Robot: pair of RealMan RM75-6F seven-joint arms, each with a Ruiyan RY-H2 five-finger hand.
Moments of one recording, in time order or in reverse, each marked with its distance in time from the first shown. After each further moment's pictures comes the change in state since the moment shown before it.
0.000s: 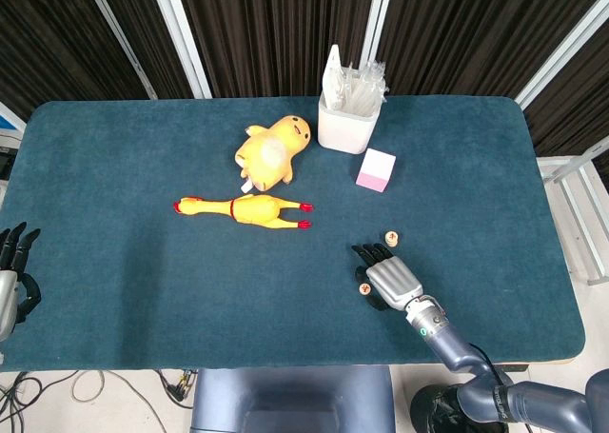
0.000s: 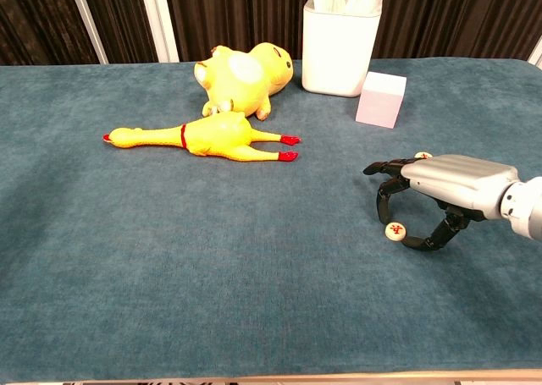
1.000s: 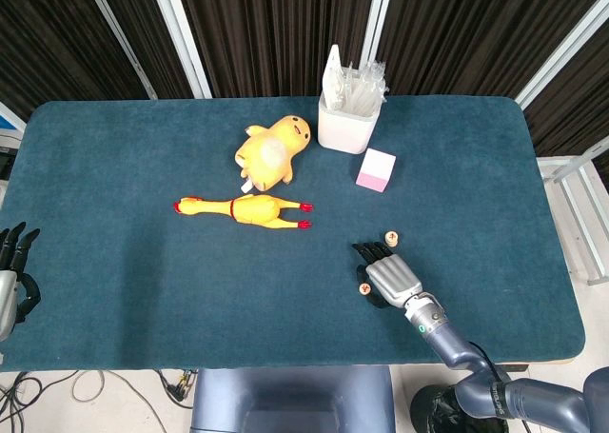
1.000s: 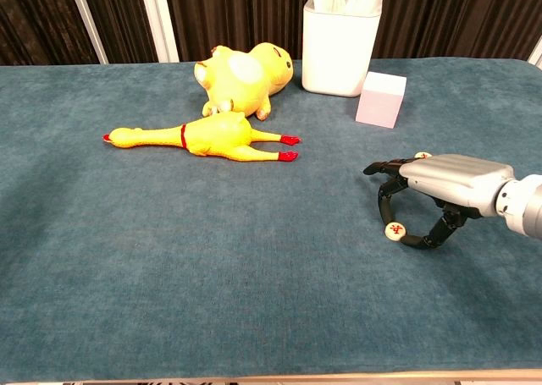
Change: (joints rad) left arm 0.001 0.000 -0.001 0.000 0.001 0.002 0.001; right arm 0.008 -0.007 0.016 0.013 0.022 -0.027 -0.007
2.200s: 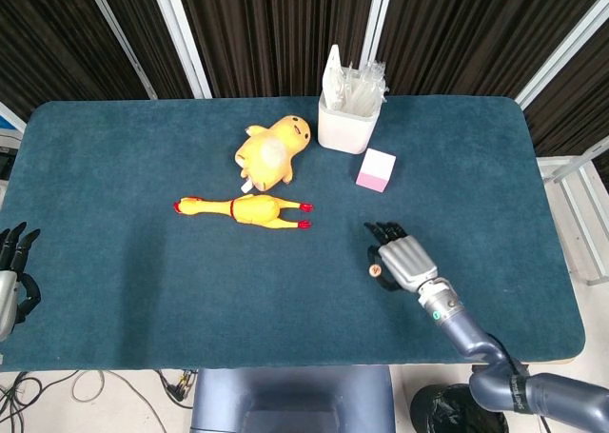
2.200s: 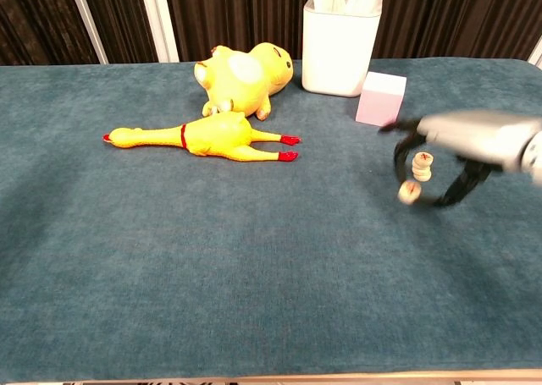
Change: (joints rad) left arm 0.001 0.005 0.002 -0.002 0.005 0.000 -0.011; right arm 0.015 0.157 0.070 -0.136 0.064 0.013 -0.027
